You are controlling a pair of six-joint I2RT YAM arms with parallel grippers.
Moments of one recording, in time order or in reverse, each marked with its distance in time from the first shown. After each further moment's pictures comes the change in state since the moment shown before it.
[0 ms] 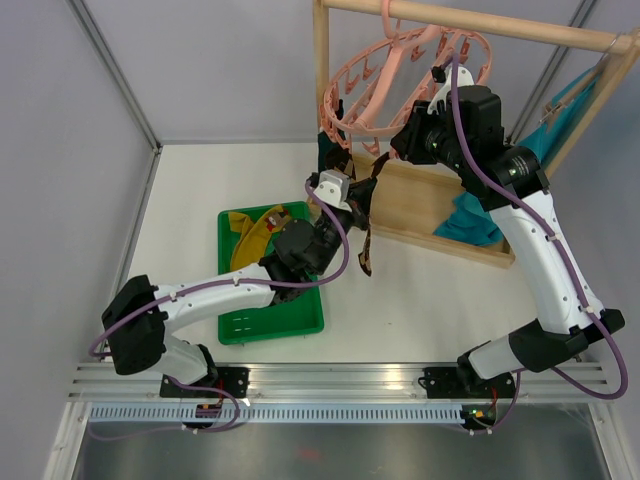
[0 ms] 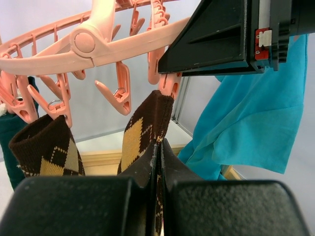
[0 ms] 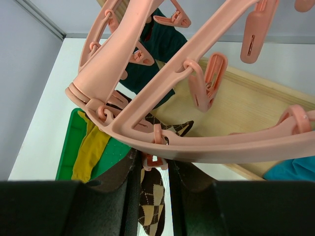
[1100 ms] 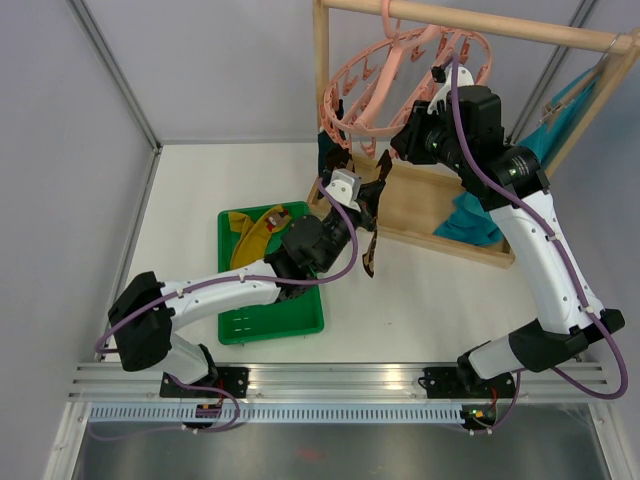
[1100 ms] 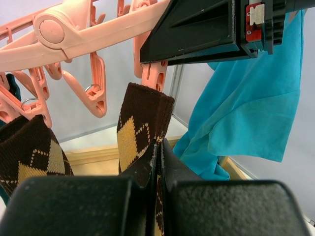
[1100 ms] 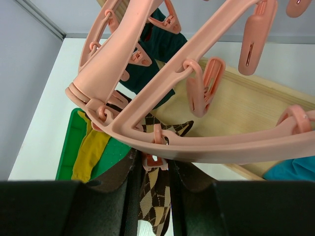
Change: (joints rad) left arm 0.003 0.039 0.041 -0.050 0.057 0.000; right arm 0.000 0.000 0.001 -0.001 0.000 0.000
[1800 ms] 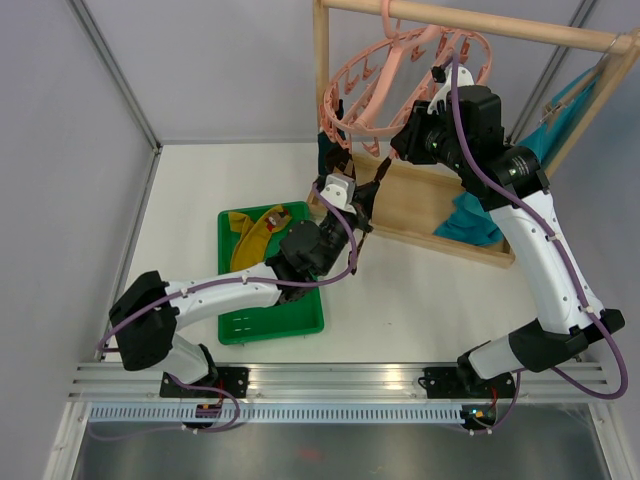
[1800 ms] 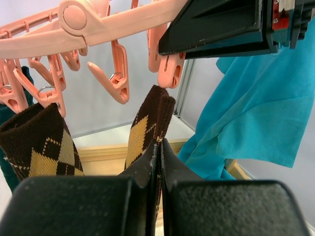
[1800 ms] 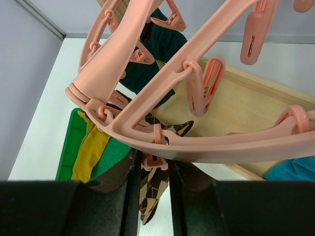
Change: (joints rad) left arm 0.002 0.003 -0.053 0.083 -0.047 0.000; right arm 0.000 0.000 0.000 0.000 0.000 0.000
